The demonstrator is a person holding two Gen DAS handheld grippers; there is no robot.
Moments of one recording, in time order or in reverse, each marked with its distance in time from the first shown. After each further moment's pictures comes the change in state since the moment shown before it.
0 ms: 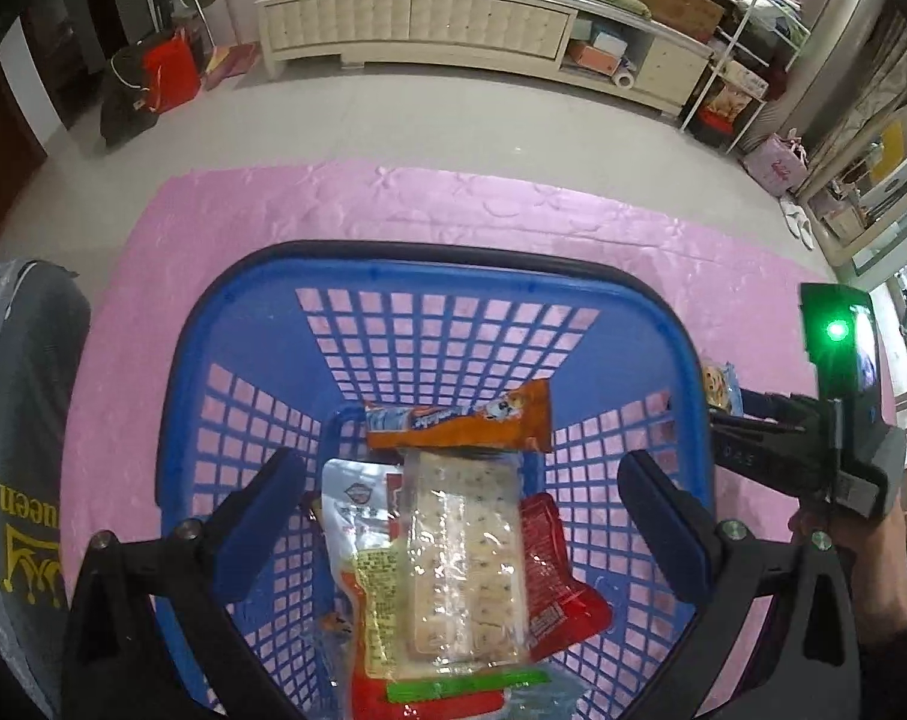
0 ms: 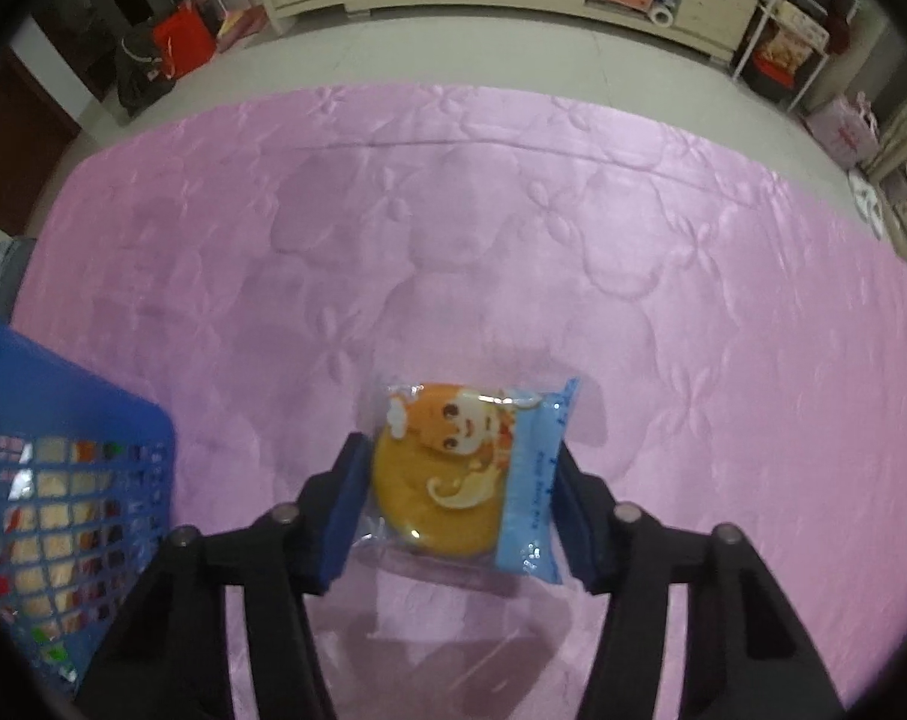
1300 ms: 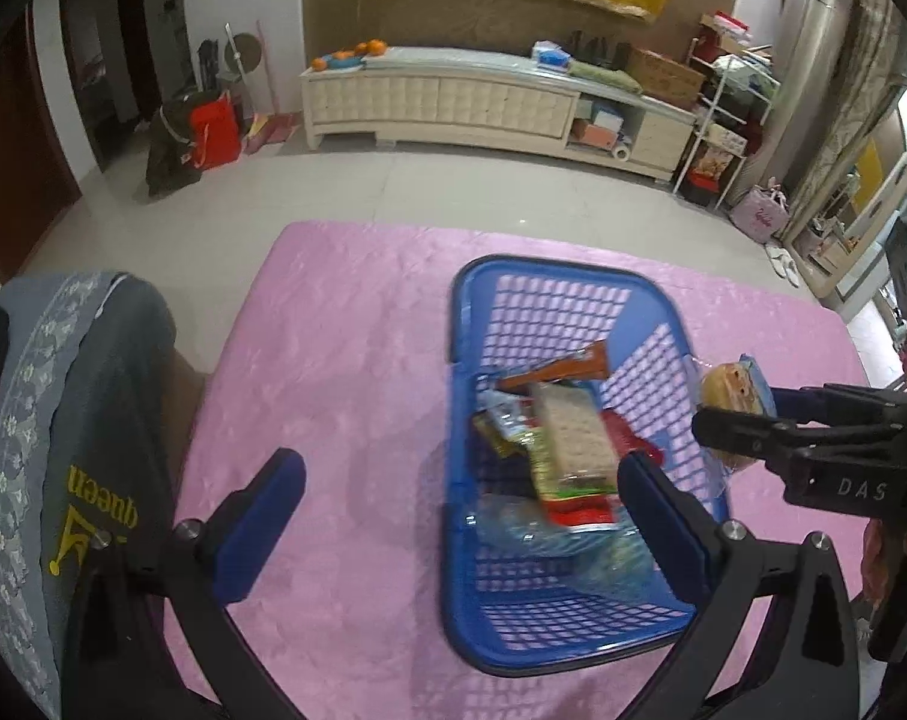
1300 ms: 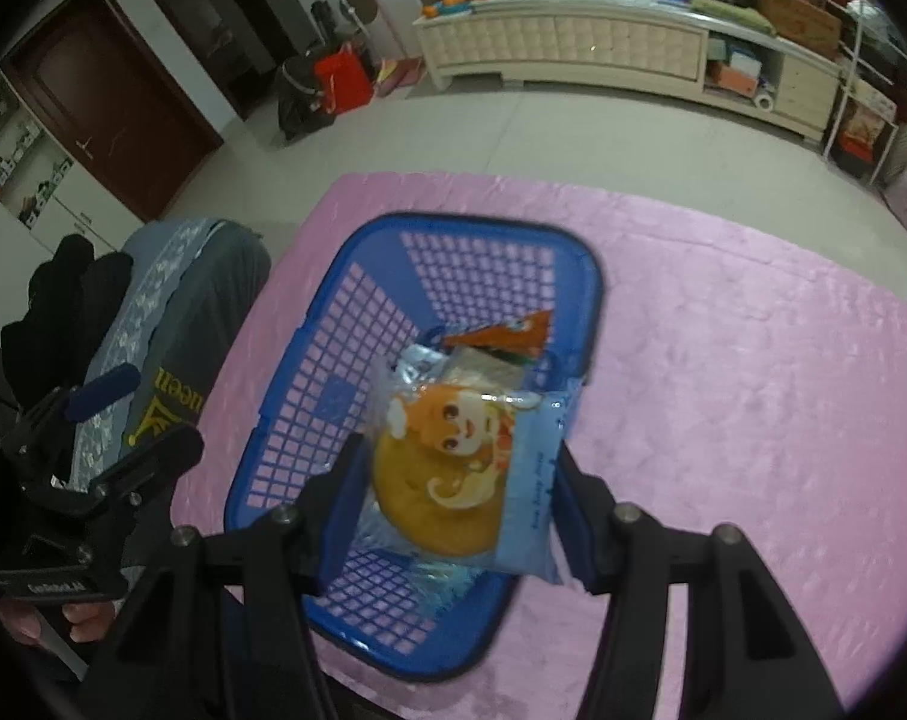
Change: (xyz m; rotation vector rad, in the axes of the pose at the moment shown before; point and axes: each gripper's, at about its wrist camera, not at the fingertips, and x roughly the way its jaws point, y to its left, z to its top) left arm -0.128 0.091 -0.091 0.003 -0.192 0.017; right arm -0.153 0.138 -0.065 -0.143 -0.131 0.243
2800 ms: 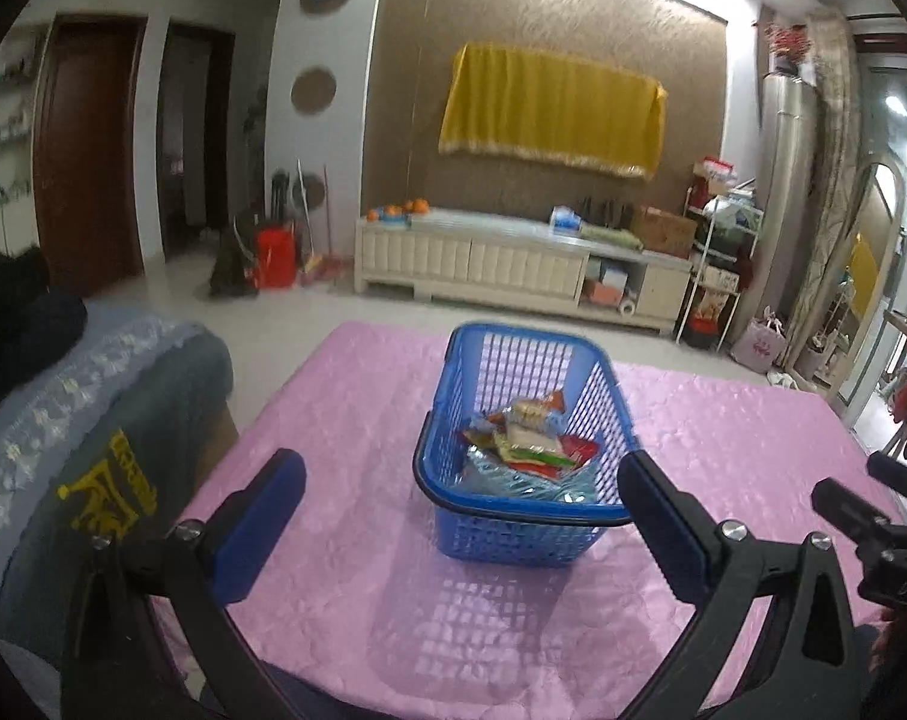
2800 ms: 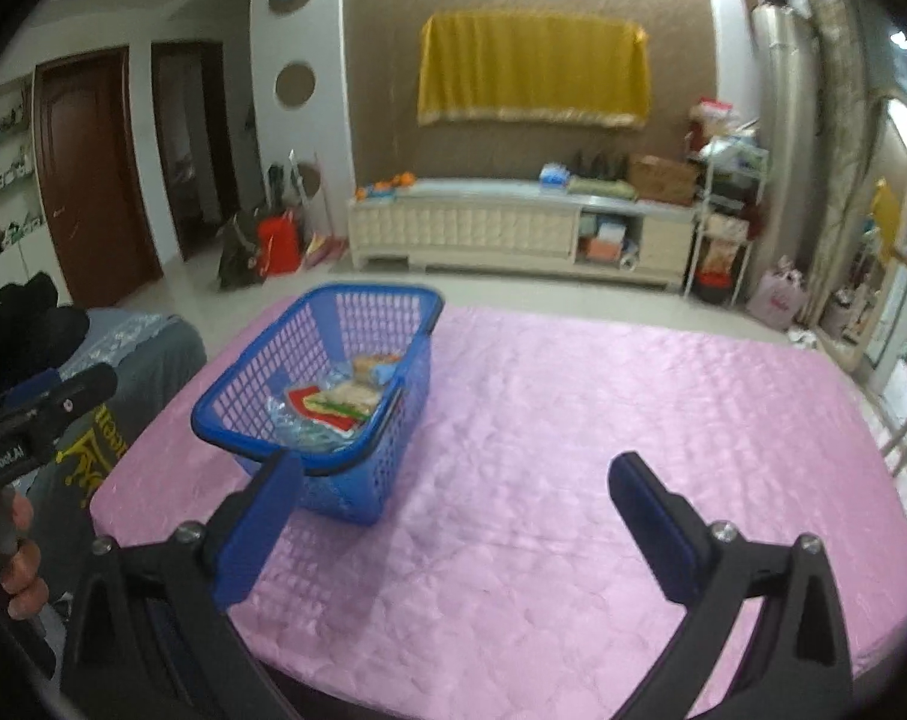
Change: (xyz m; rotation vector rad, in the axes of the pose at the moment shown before) left arm -0.137 -0.050 -0.164 -0.057 -0.503 0.071; right arm -0.136 0.003 -0.218 -0.028 -0.586 -0.300
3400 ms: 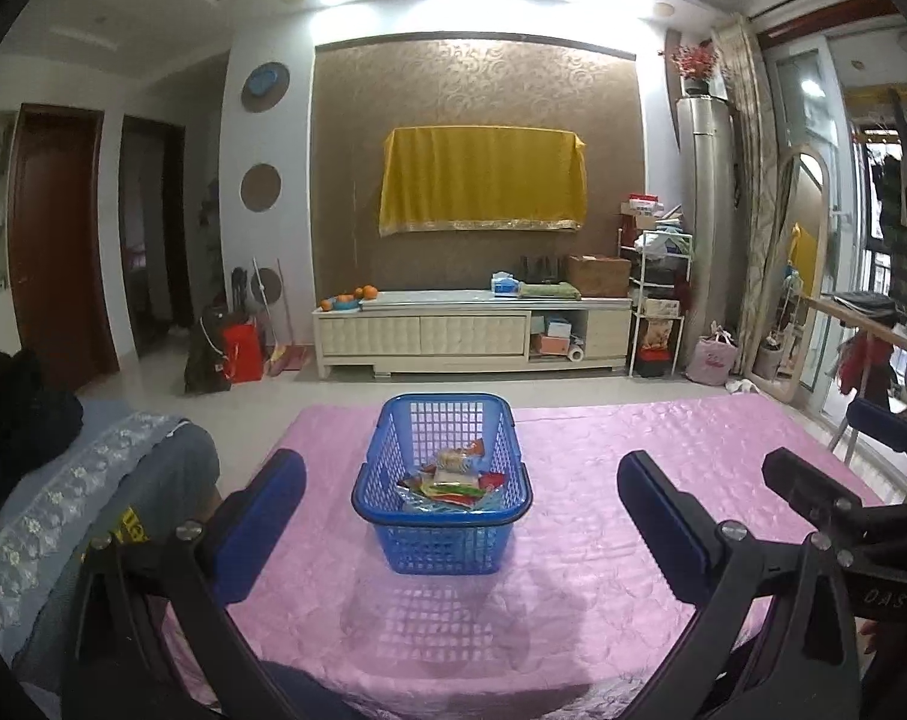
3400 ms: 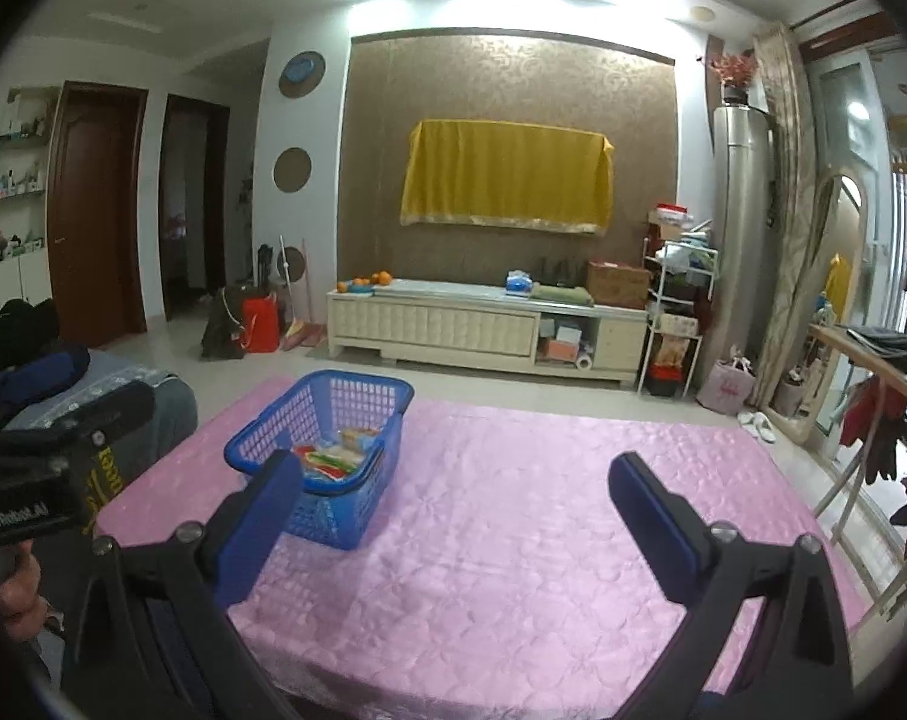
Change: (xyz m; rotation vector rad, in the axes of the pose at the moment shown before) left arm -0.098 -0.054 -0.002 0.144 -0.156 -0.082; right arm -0.110 0.011 -0.009 -0.047 -0.228 -0.080
